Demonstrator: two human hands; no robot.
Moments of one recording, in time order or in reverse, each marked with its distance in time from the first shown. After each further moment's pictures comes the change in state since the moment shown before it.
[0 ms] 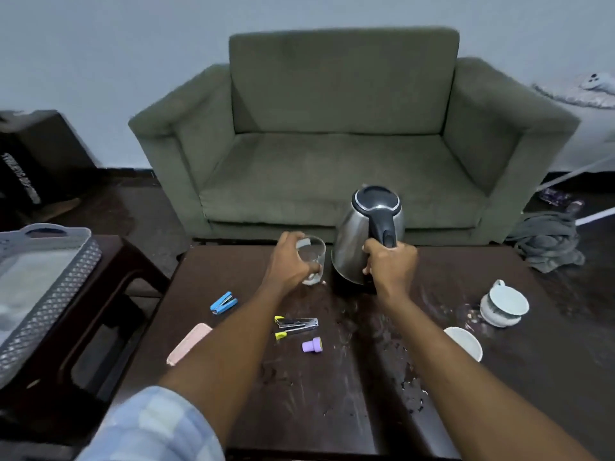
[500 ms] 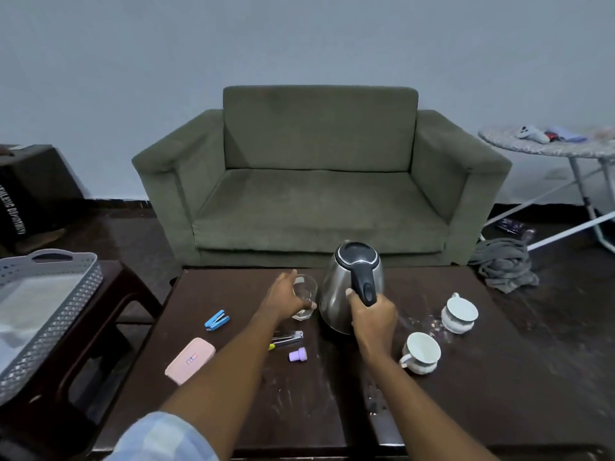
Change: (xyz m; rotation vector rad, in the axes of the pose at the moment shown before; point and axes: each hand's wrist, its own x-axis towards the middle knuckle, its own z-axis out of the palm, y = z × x) left_hand -0.043 0.027 -0.008 0.122 -0.228 -0.090; right_hand -0.078 0.008 -0.052 -0.181 0.038 -0.022
